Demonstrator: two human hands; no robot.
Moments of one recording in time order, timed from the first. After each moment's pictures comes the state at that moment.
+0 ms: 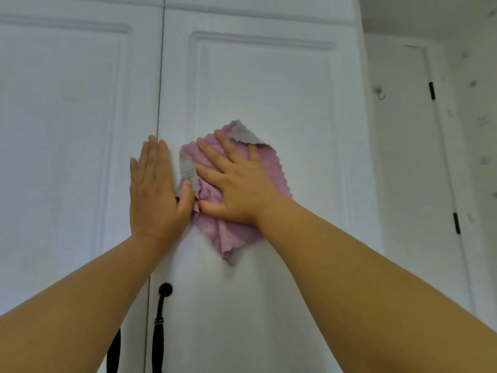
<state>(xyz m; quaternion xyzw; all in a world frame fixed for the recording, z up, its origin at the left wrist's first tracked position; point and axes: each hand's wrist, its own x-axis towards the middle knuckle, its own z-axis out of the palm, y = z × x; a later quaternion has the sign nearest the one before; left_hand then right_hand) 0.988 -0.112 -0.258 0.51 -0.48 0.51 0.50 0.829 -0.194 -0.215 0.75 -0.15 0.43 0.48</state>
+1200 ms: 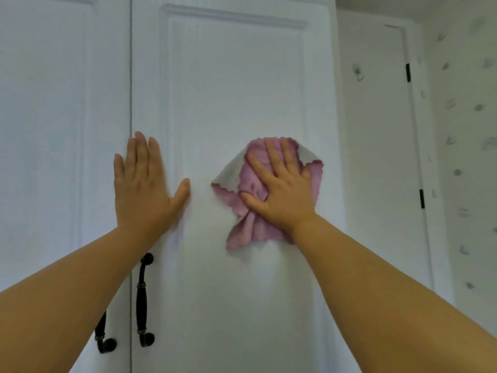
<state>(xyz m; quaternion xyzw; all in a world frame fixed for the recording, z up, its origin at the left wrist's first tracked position) 0.969 -0.113 -0.287 0.61 -0.46 0.51 0.39 0.728 -0.246 -0.287 0.71 -0.30 0.53 0.35</state>
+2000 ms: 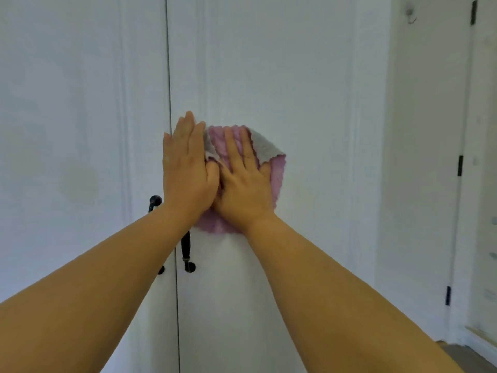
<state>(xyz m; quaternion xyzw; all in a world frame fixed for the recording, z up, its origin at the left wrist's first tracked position) 0.948 -0.089 -0.341 0.53 -0.54 0.41 0.51 0.855 -0.167 -0.363 0.77 -0.24 0.53 0.27</state>
